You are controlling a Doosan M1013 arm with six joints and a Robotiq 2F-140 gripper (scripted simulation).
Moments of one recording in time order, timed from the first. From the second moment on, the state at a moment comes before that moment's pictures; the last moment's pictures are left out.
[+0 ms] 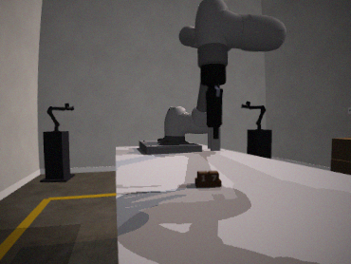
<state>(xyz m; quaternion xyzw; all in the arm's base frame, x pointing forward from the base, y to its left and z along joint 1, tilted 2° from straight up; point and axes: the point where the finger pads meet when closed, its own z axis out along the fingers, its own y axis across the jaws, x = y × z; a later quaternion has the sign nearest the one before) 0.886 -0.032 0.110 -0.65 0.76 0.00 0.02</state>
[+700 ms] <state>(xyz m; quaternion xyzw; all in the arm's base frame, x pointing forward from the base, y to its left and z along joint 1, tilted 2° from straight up) 0.886 -0.032 0.113 -0.65 0.76 0.00 0.02</state>
